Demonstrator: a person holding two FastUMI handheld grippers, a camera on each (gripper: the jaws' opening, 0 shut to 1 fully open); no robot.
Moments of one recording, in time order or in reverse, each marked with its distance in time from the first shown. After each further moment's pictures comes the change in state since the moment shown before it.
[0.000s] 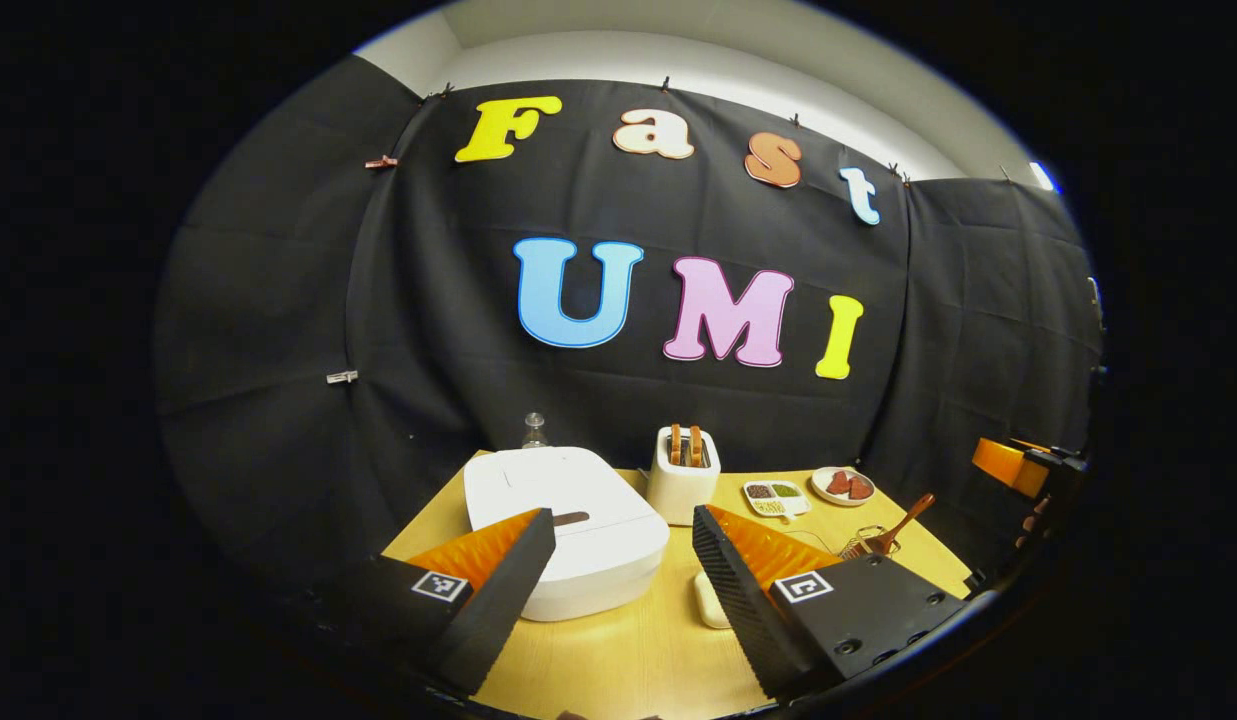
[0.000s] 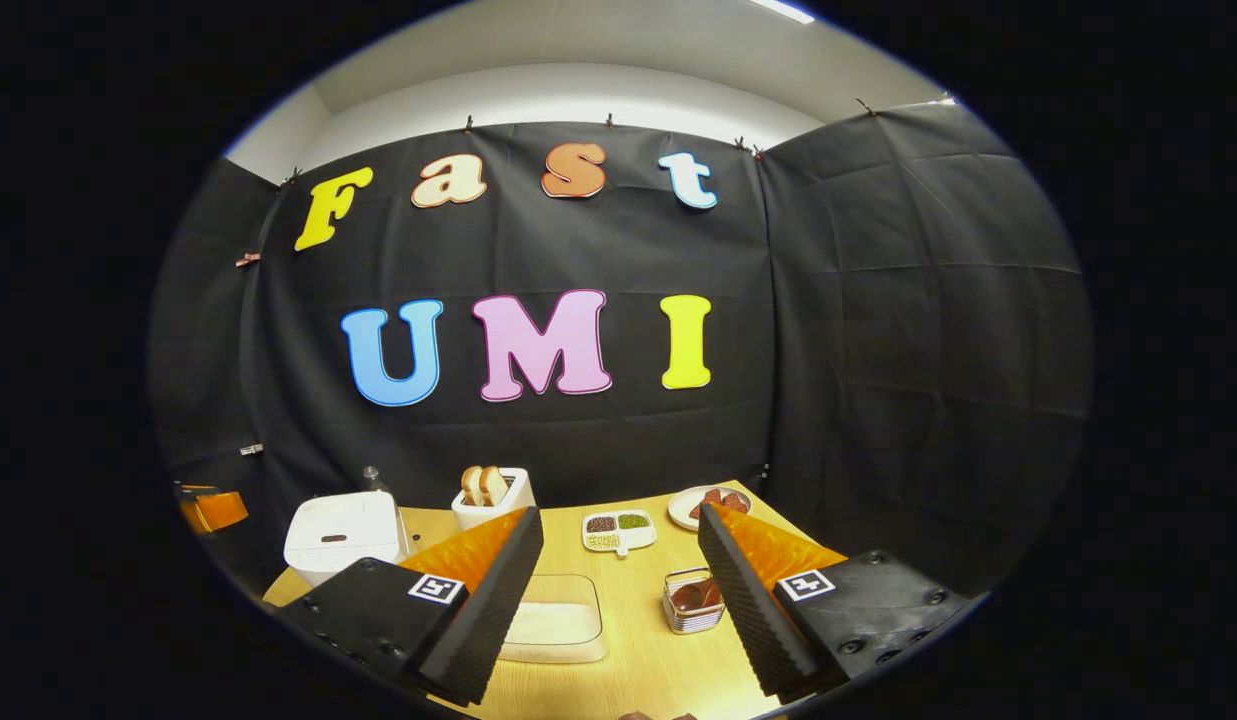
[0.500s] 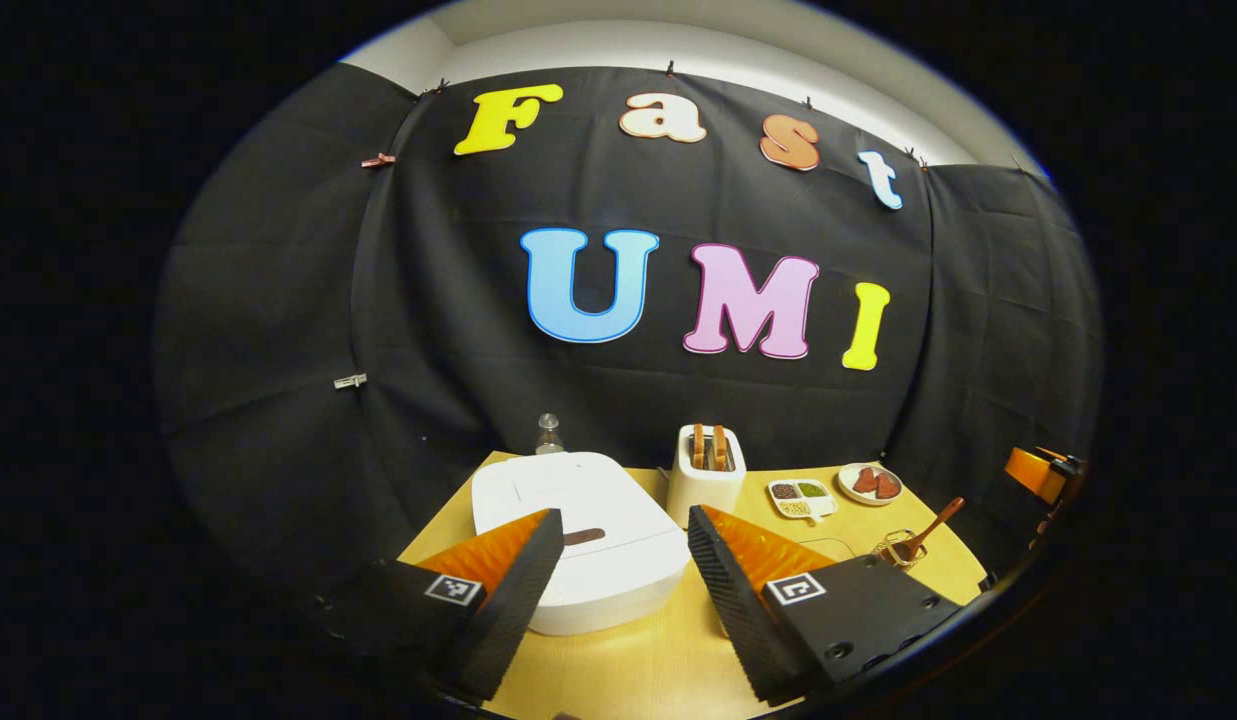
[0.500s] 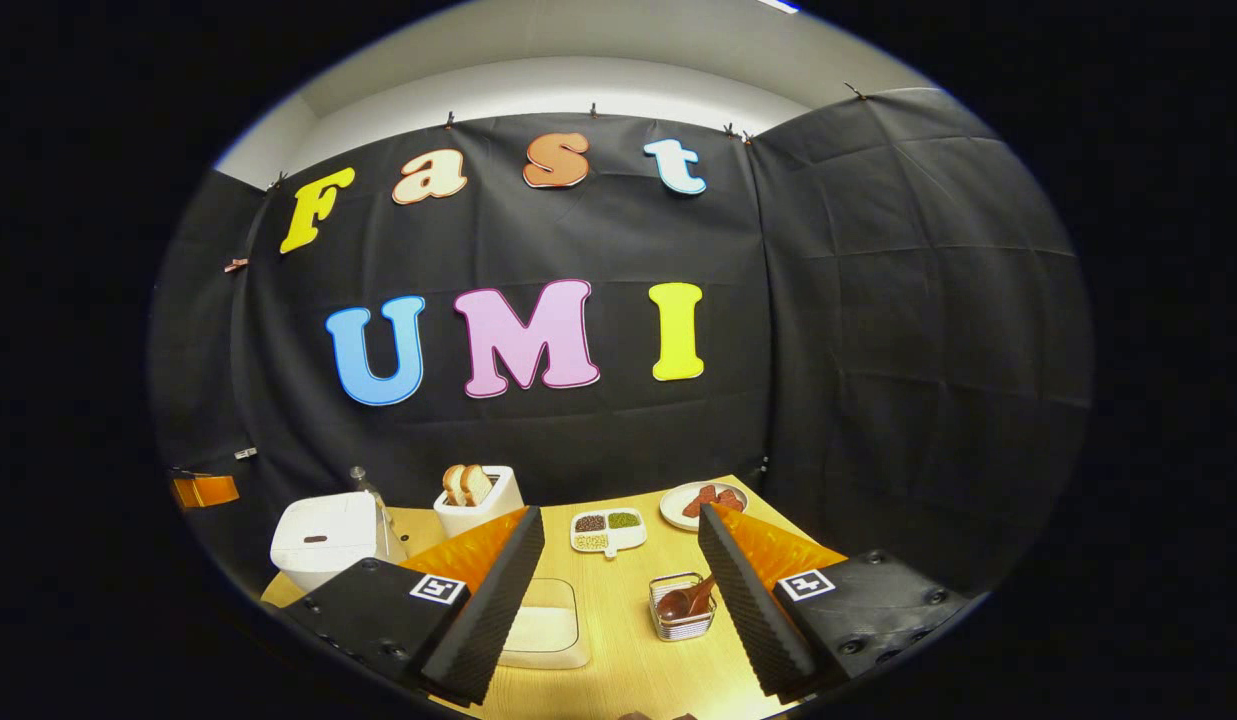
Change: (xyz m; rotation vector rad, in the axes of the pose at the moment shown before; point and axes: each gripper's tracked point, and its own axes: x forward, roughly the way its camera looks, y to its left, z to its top) left arm 0.050 0.020 0.013 -0.004 0.049 0.074; right arm 0.034 -0.036 -0.010 0.027 0.026 -0.002
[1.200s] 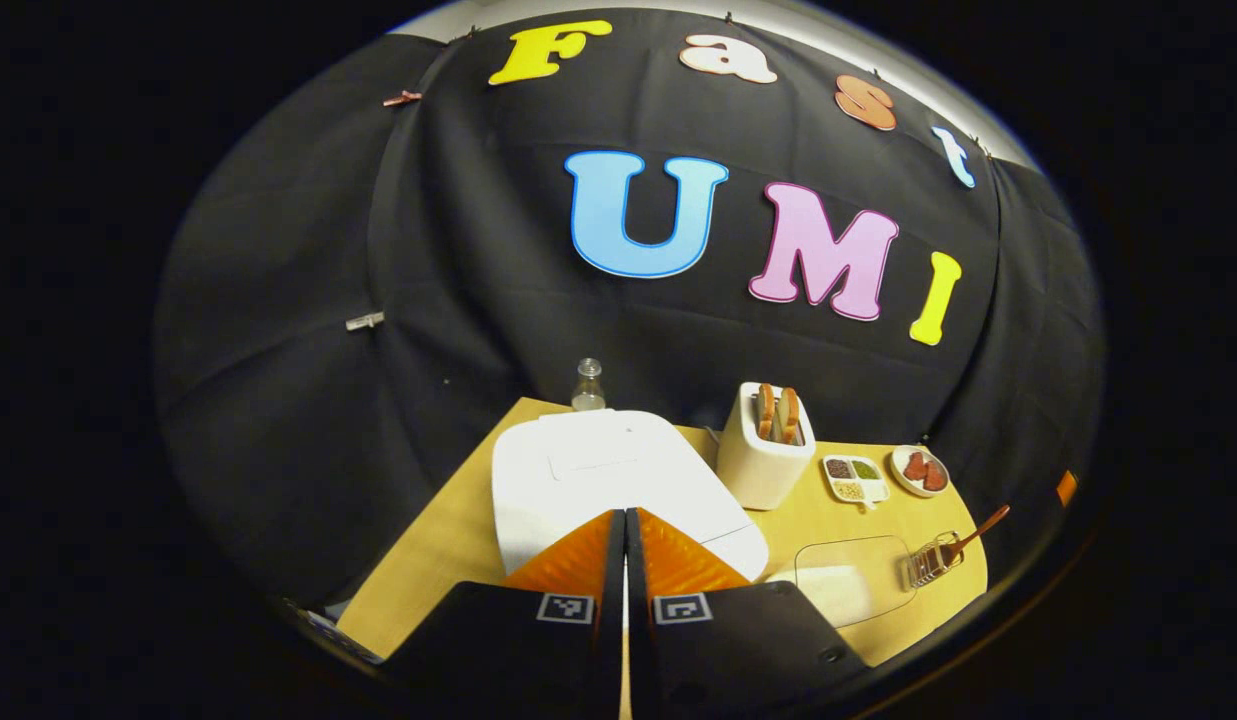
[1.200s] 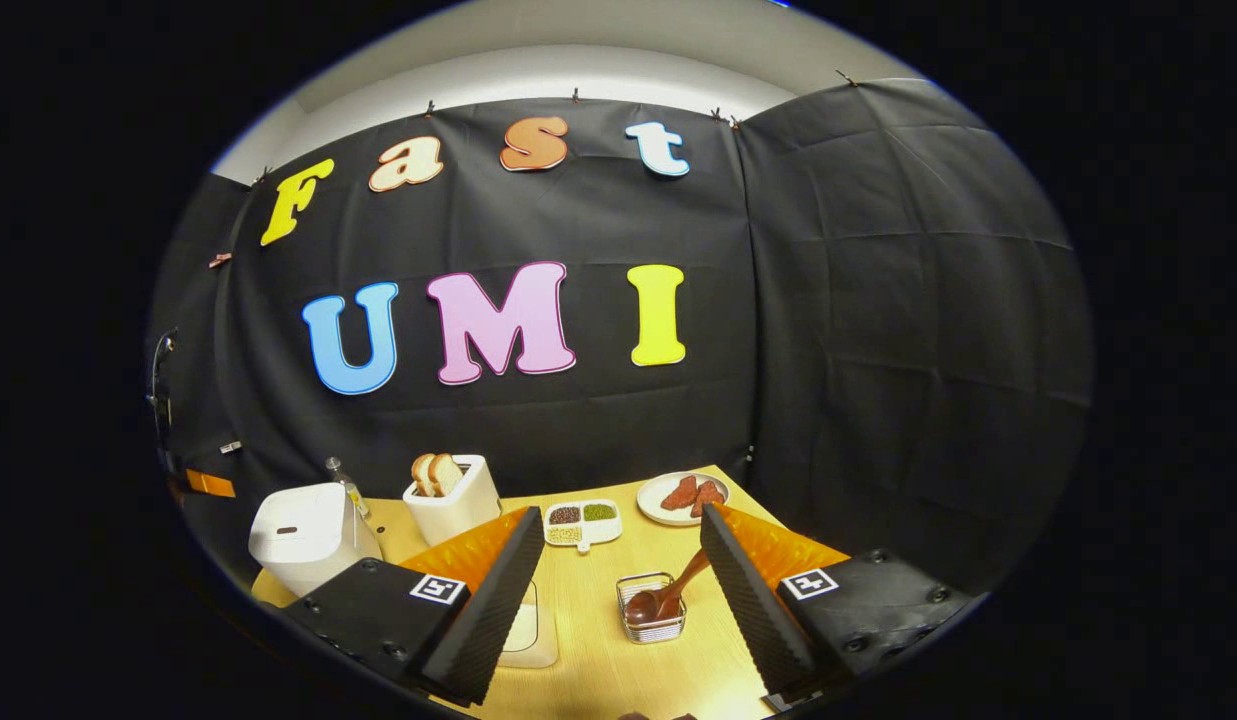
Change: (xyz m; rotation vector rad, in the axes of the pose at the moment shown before) left arm 0.090 0.039 -0.039 -0.099 0.206 0.029; right arm 0.023 -0.039 -0.019 -0.001 0.060 -0.032
